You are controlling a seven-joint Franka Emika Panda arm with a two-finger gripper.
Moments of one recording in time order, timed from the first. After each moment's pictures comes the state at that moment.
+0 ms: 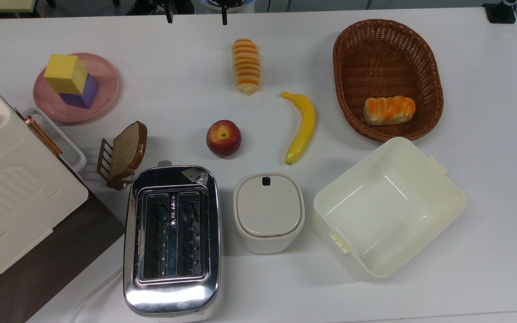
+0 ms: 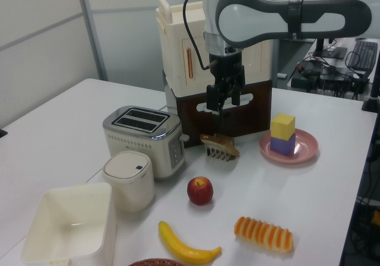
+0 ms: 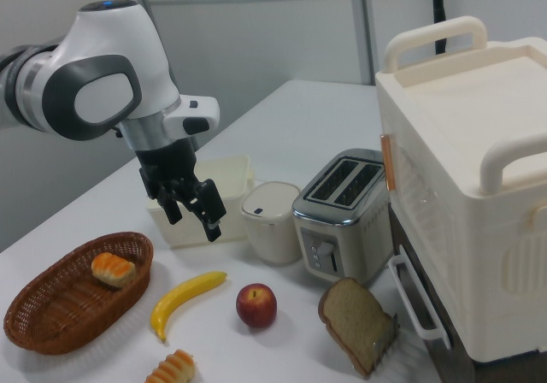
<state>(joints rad) 0.10 -0.03 -0.10 -1.66 -0.02 1.64 0.01</state>
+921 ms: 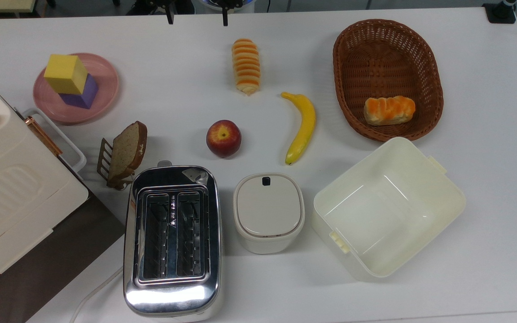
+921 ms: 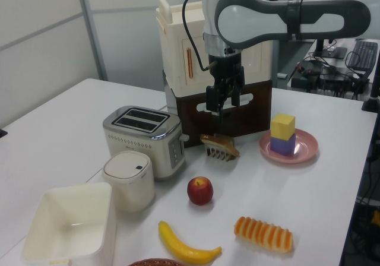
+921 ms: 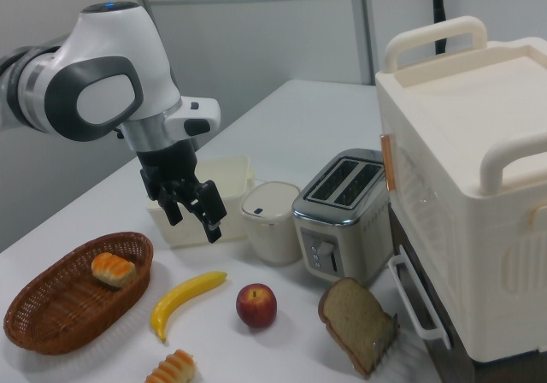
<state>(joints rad) 0.10 -0.02 -0.10 -1.66 -0.02 1.64 0.01</state>
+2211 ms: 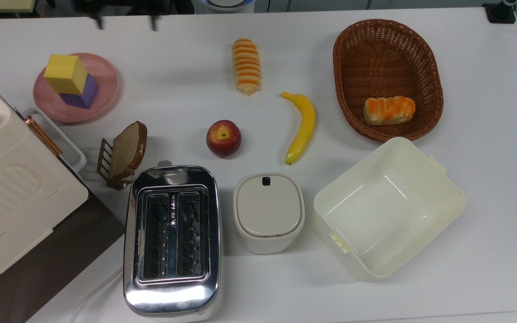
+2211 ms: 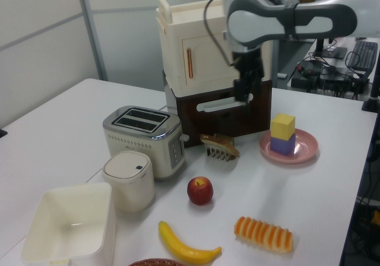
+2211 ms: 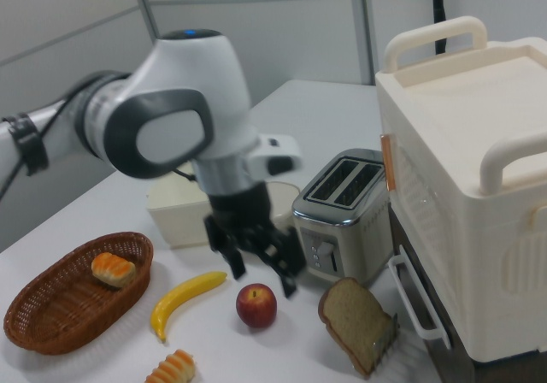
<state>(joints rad) -0.11 0.03 -0.13 -1.66 -0.10 1.64 -0.28</state>
